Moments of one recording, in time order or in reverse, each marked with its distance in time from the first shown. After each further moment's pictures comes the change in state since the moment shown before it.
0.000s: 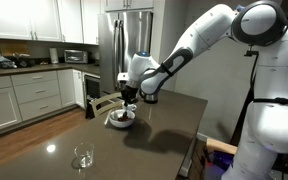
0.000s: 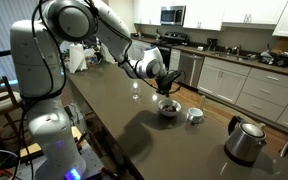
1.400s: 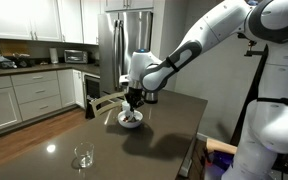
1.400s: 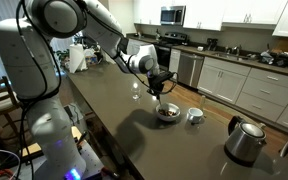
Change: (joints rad) arm 0.019 -0.104 0.047 -0.069 0.075 -0.214 -0.001
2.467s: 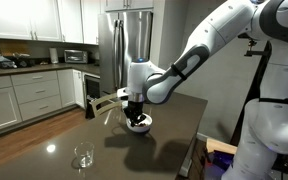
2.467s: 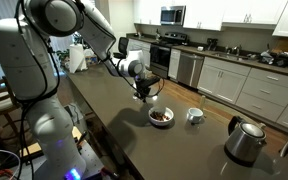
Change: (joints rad) arm 0.075 -0.027 0.058 -0.120 0.038 0.002 -0.007
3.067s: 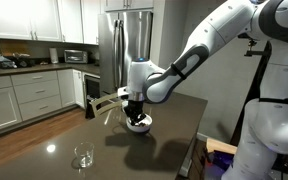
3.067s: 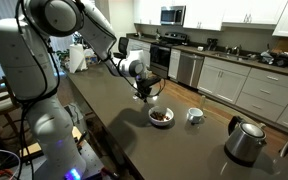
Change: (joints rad) arm -0.002 0.000 -0.011 0.005 -0.001 0.002 0.001
